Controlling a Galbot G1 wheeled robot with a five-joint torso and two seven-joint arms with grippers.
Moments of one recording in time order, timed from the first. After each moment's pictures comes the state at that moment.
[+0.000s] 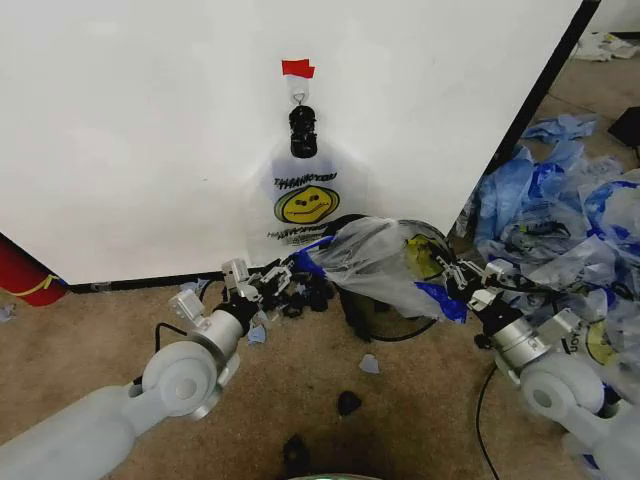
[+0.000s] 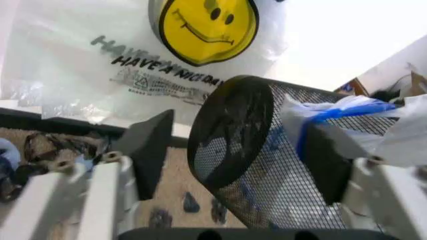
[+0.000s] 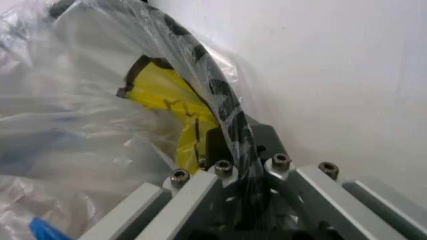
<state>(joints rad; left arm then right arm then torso) 0.83 -0.58 0.17 -2.16 -1.53 -0.17 -0.37 -1.26 0.58 0.28 1.98 1.04 0.36 -0.10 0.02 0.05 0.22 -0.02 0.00</state>
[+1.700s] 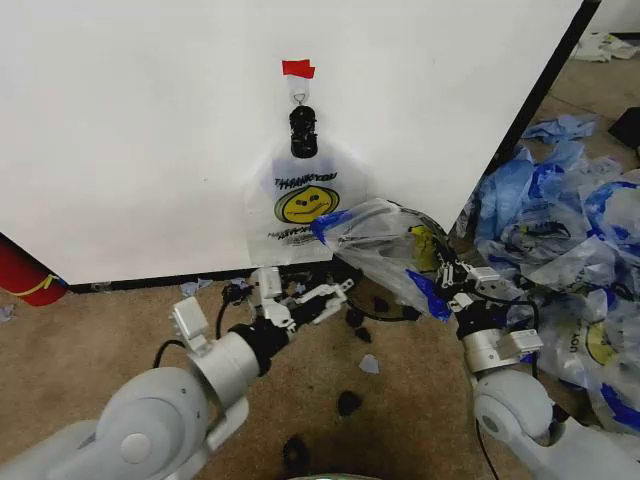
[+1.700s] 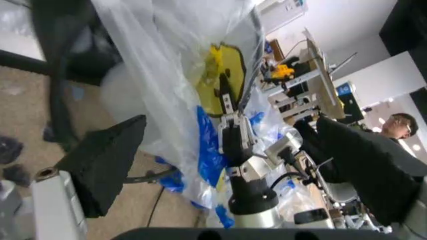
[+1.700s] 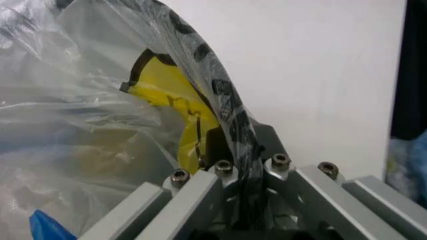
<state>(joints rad) 0.82 -0.68 0.18 -2.48 -1.71 -0.03 -0.48 -1.23 0.88 0.19 2.06 0.57 0.31 0.36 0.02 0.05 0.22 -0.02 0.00</state>
